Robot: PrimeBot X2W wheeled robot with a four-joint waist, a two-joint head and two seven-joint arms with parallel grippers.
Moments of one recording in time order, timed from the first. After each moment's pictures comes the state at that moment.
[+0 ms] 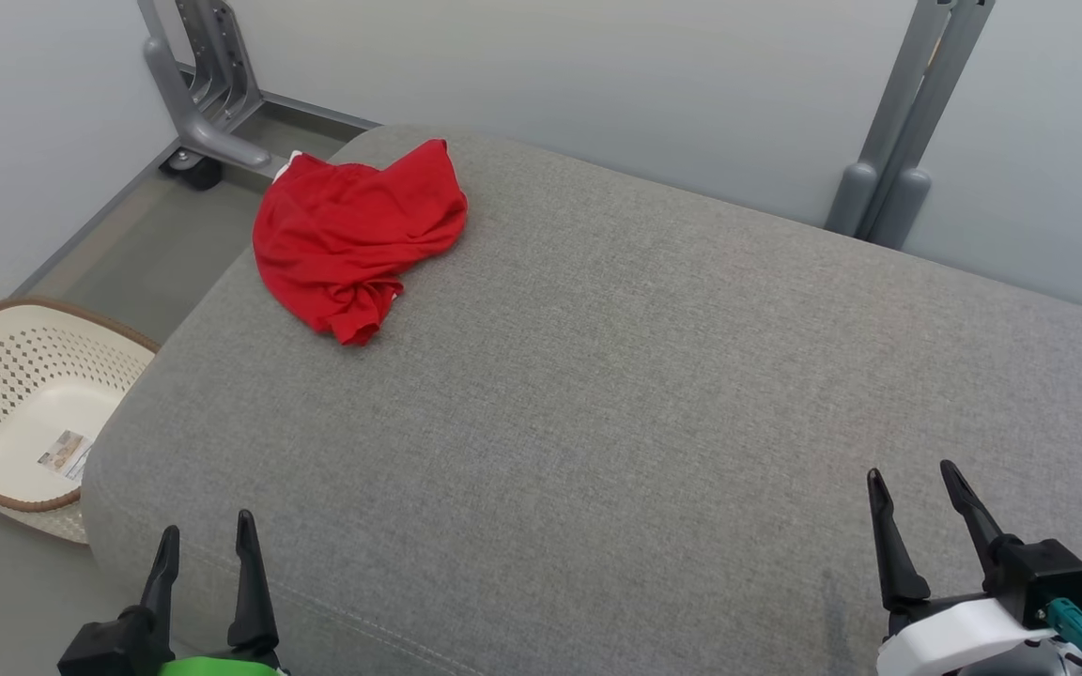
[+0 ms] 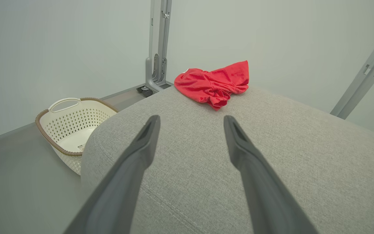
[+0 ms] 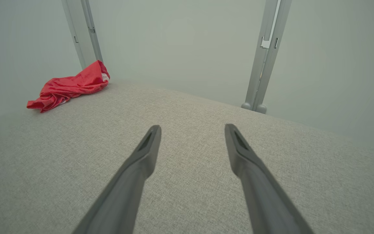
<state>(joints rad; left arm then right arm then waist) 0.09 0.05 0.02 0.19 -0.27 -0.06 -0.26 0.08 -0.06 -0.05 0.14 0.06 0.13 -0.26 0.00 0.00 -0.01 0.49</state>
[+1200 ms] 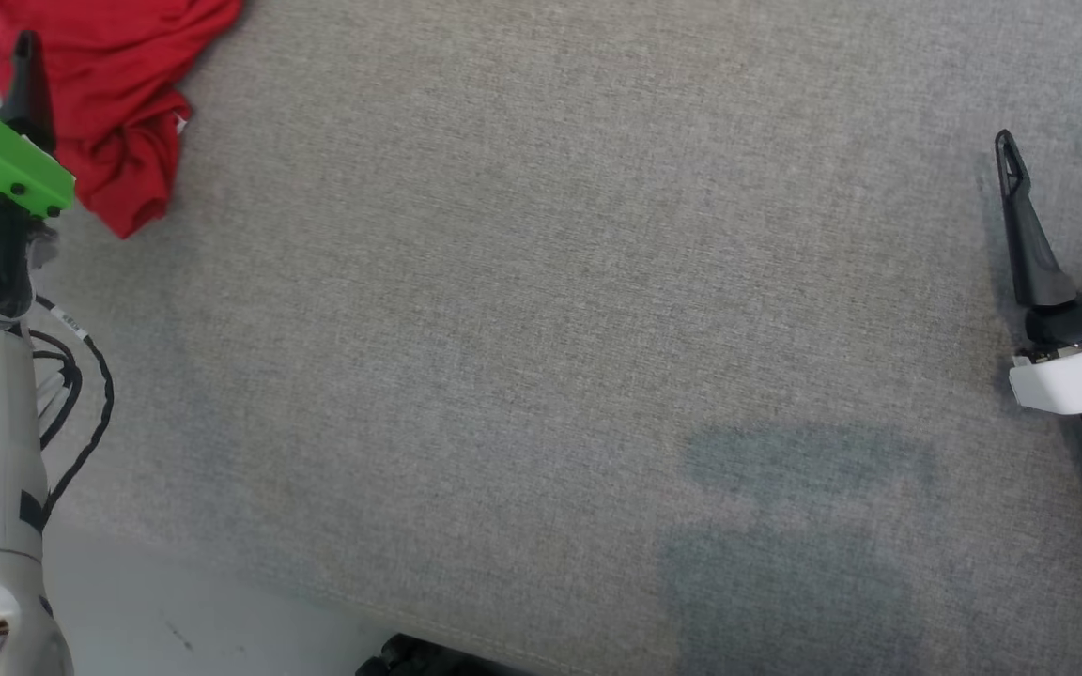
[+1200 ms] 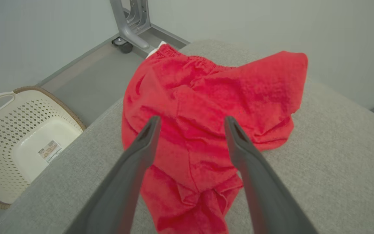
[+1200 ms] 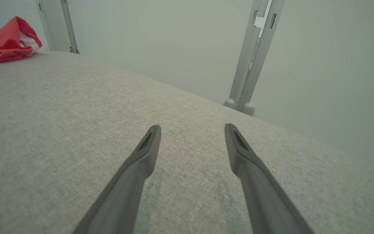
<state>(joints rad) -0.96 0.27 0.05 0.84 -0.61 -0.10 0.13 -0.34 -0.41 0.01 -0.01 0.06 0.13 -0.26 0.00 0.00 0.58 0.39</state>
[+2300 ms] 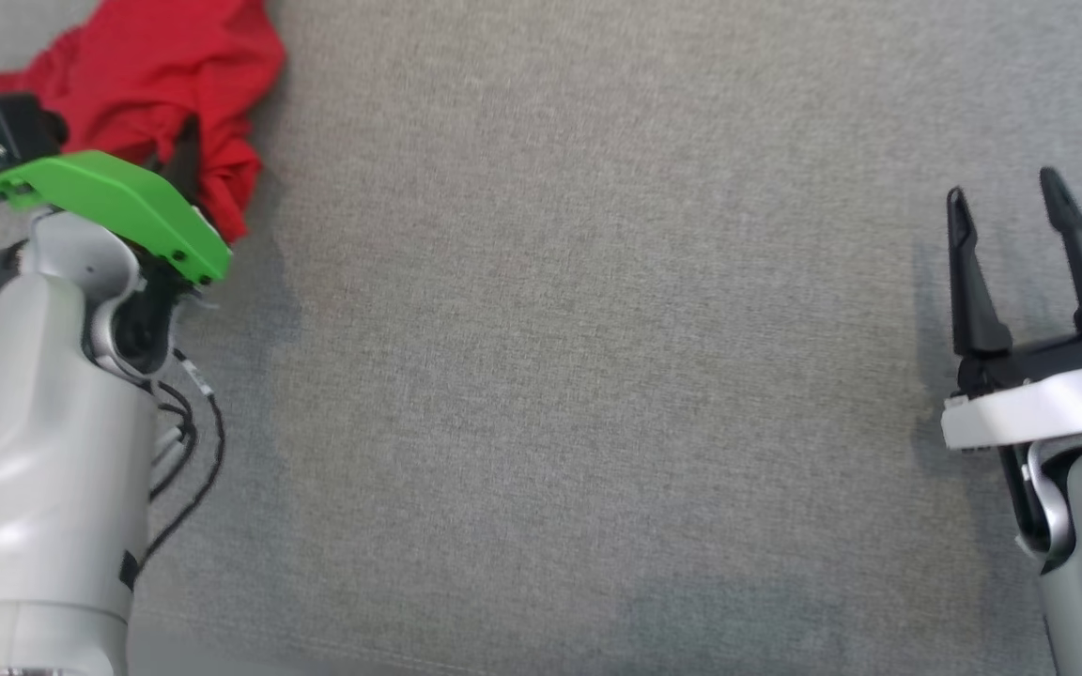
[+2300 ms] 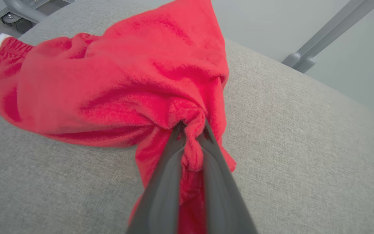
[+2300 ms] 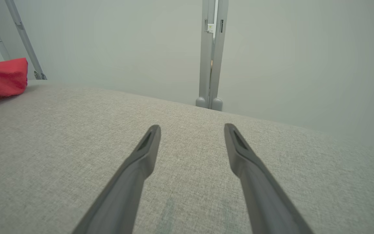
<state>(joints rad) -0.88 0.22 -0.18 0.80 -0.73 -0.13 0.17 -0.30 -0.23 -0.03 0.06 0.09 0.13 -0.26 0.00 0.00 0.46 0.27</state>
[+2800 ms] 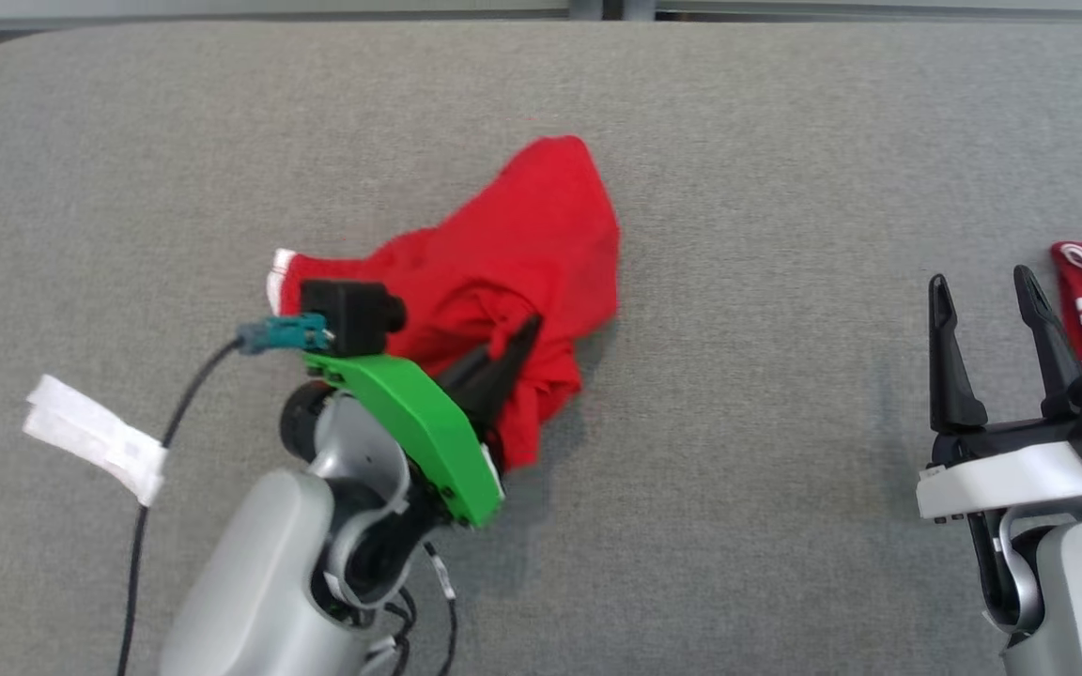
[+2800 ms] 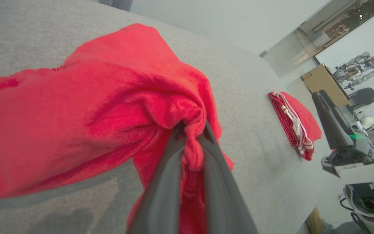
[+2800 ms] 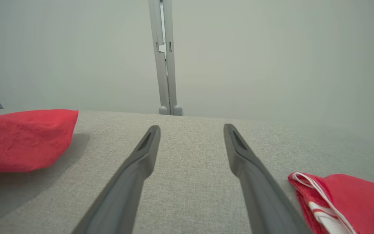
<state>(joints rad) -0.45 0.14 -0.42 0.13 -0.84 -0.10 0.38 -0.17 -0.12 -0.08 0.06 0.10 0.13 -0.26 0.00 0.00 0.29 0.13</state>
